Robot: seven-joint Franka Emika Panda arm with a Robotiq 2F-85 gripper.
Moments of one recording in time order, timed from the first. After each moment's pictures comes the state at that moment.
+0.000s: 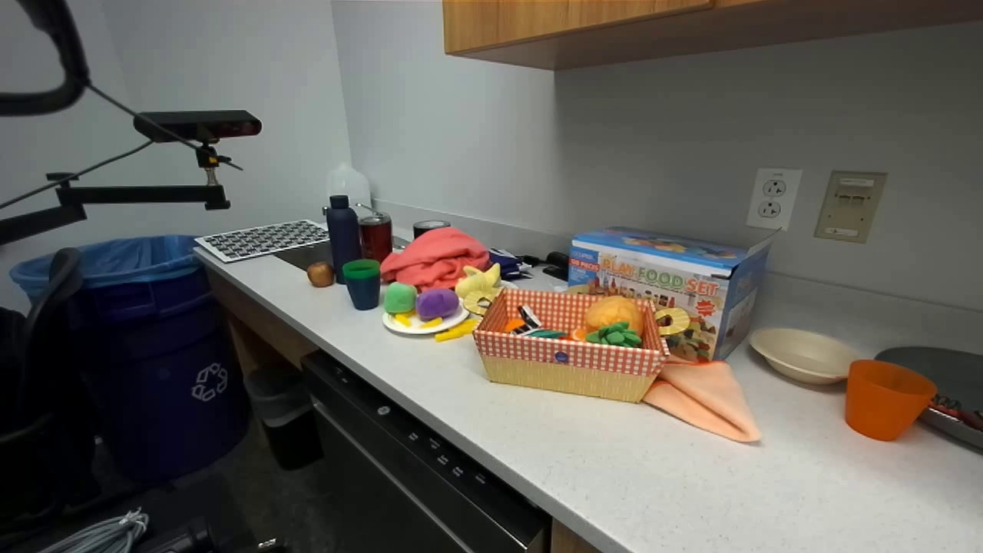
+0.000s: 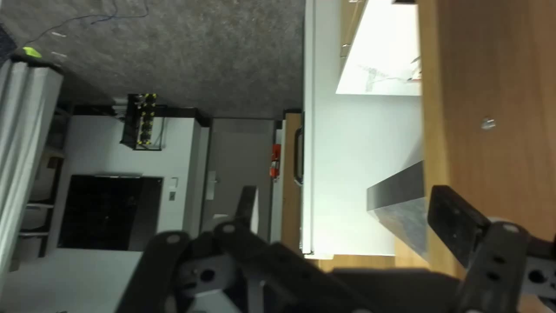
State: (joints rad) arm -0.29 -0.55 -0.21 -1.70 -0.97 1.77 0.90
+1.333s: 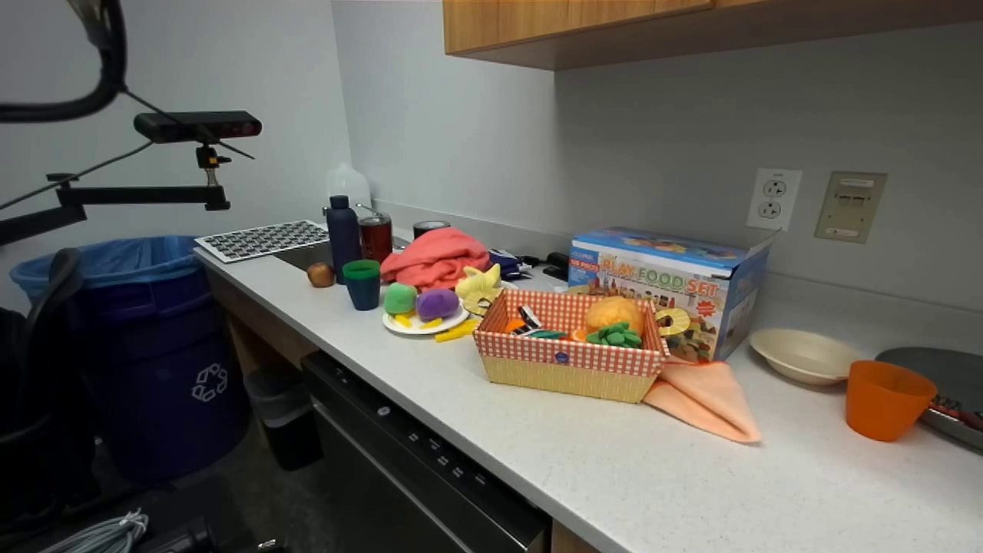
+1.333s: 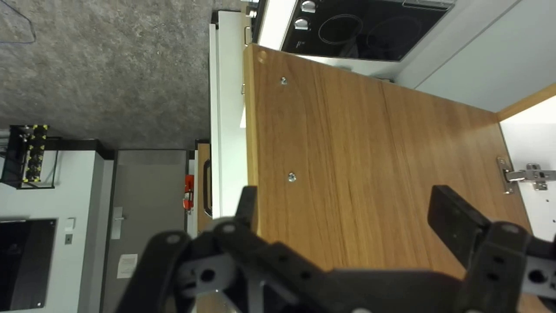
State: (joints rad) arm -0.23 -0.56 -0.13 -1.72 -0.78 1.82 0.92
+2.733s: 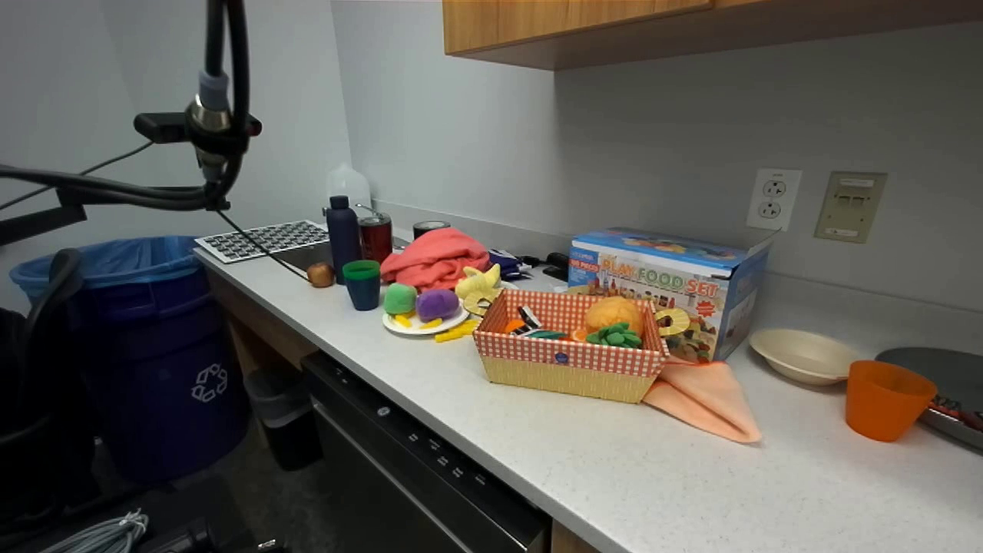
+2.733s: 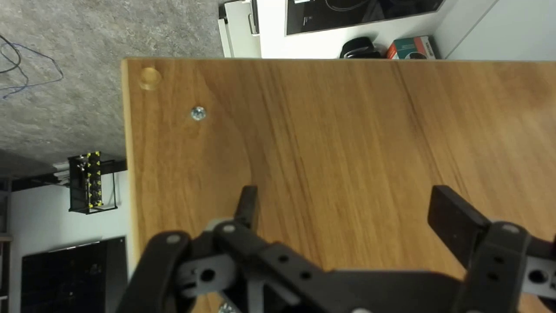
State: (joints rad) arm -0.32 -0.27 -0.24 -1.71 -0.85 2.11 1.23
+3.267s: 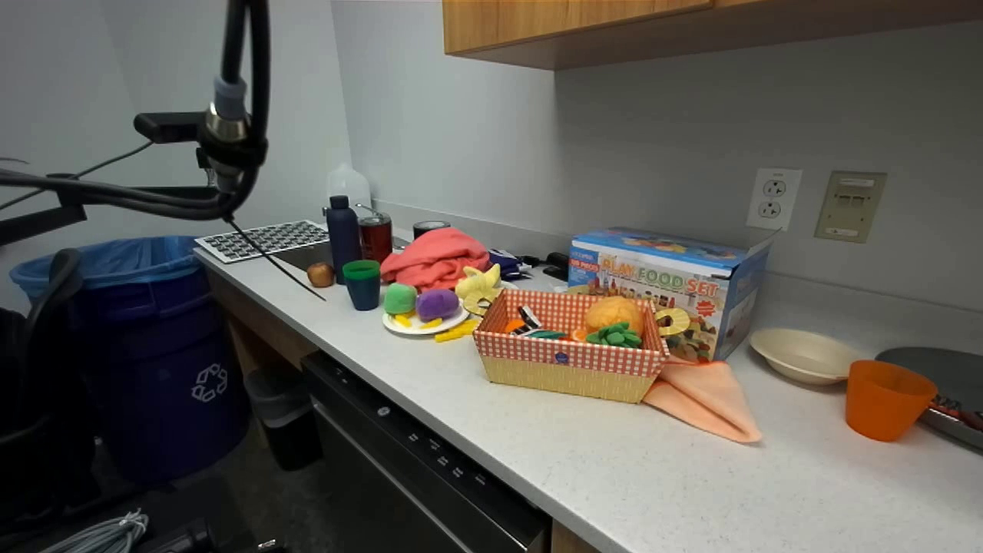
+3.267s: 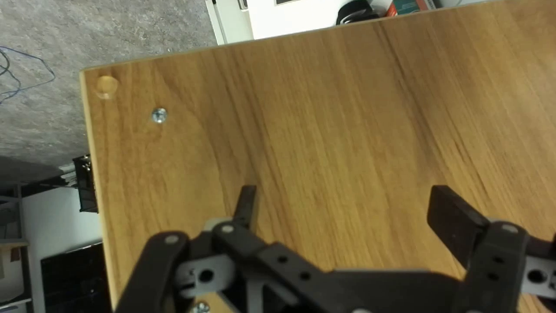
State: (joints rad) arm -0.35 -0.17 -0.31 -1.63 -0.84 2.22 1.28
